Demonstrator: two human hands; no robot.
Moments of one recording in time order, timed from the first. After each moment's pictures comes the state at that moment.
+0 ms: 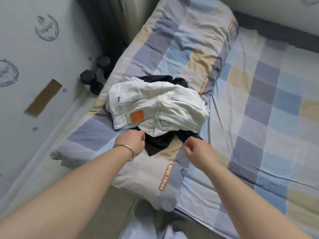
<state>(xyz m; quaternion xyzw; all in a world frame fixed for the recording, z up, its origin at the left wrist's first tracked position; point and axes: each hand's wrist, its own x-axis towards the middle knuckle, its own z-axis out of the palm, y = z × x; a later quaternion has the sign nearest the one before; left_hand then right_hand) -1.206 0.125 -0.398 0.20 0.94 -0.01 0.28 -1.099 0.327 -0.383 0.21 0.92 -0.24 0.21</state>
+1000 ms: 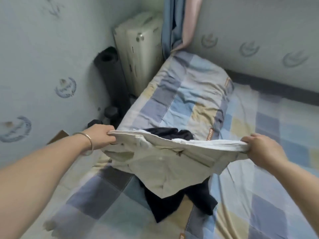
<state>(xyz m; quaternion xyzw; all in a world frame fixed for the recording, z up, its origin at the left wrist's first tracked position) -1.409 0.071 -0.285 0.16 0.95 0.07 0.25 -1.223 0.473 -0.294 0.23 0.97 0.03 0.13</state>
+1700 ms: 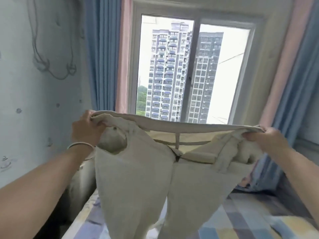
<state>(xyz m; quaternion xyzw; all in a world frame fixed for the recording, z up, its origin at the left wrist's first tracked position) -1.313 0.222 0.177 0.20 0.79 0.50 -0.29 -0.977 0.538 0.222 0.33 0.75 -0.38 -0.42</state>
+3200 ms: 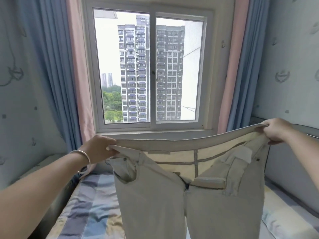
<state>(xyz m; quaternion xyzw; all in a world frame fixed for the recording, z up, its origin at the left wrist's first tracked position) -1.242 0.338 0.149 0.56 0.79 0.21 -0.12 -0.820 0.664 0.209 0.58 0.74 -0.15 -0.30</state>
